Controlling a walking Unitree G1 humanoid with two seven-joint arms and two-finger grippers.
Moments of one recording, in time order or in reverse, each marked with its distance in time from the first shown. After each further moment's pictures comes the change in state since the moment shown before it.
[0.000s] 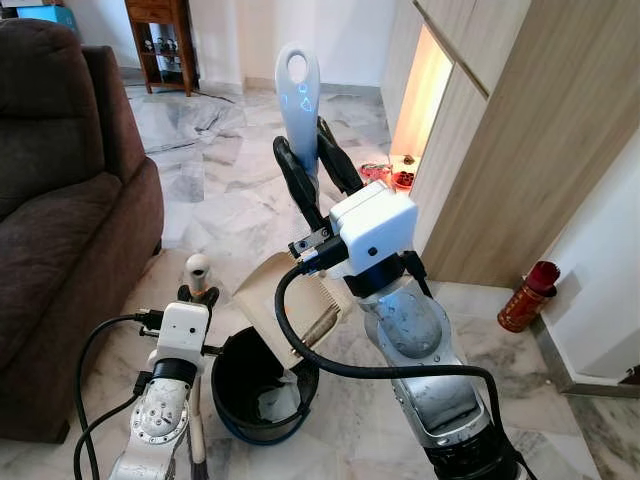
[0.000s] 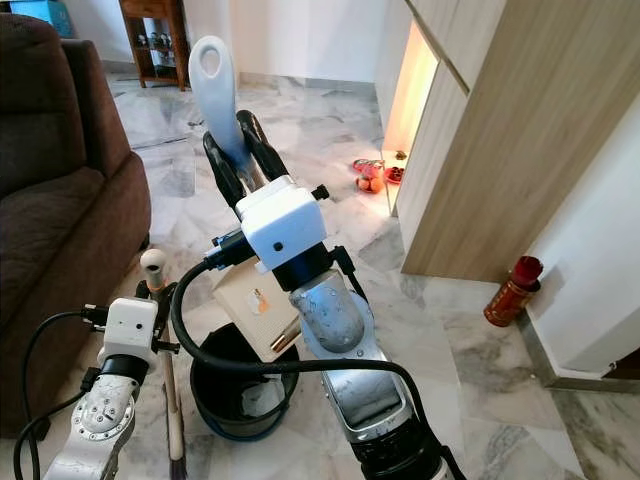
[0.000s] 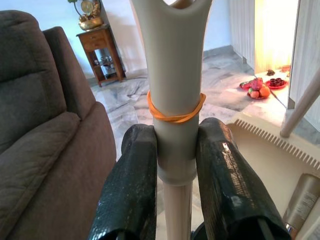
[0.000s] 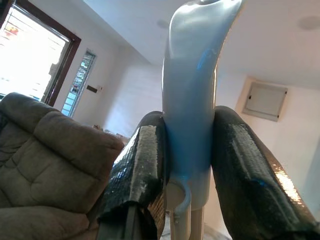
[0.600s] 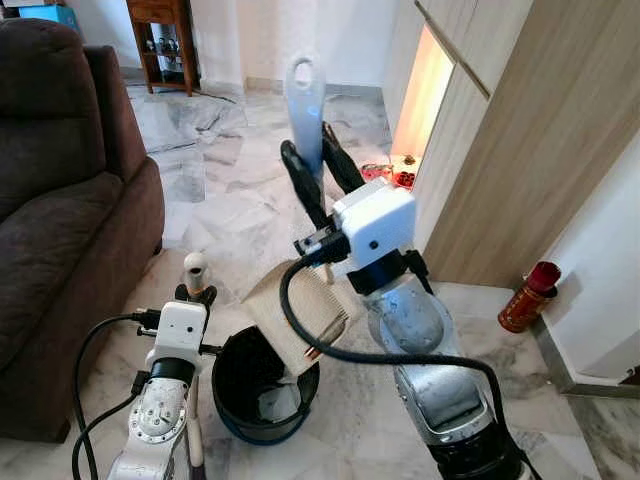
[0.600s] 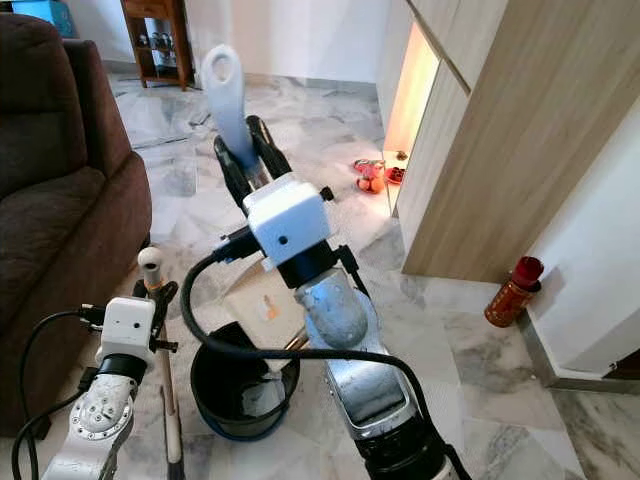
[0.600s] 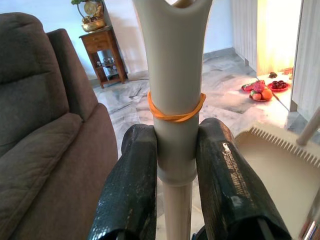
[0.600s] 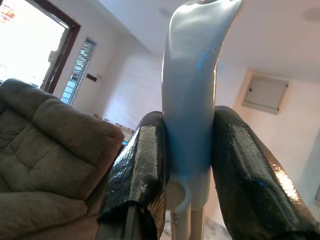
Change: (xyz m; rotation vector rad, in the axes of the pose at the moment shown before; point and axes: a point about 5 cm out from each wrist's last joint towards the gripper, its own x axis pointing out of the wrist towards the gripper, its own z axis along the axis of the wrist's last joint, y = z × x) left arm 0.001 0.002 0.002 -0.002 -0.007 0.010; right arm -0.002 -0.001 -0.007 -0.030 0.045 0.018
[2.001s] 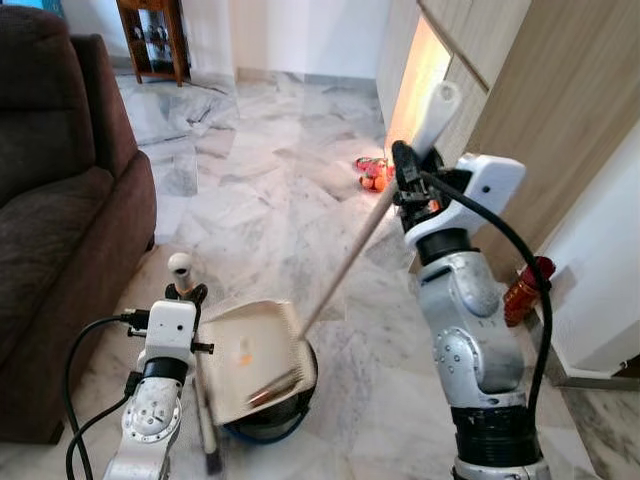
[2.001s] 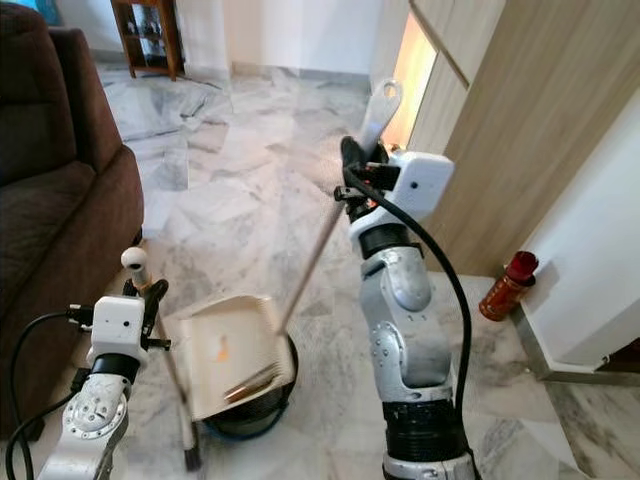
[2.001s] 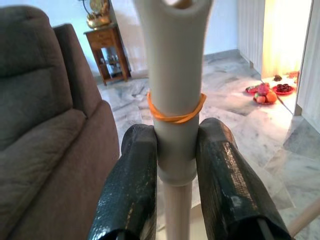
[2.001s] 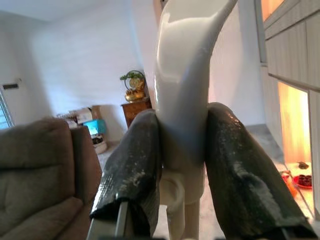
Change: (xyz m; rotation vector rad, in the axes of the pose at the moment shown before) left arm 0.000 0.009 -0.001 -0.013 0.004 0.046; right arm -0.020 -0.074 -0.046 0.471 0.253 -0.423
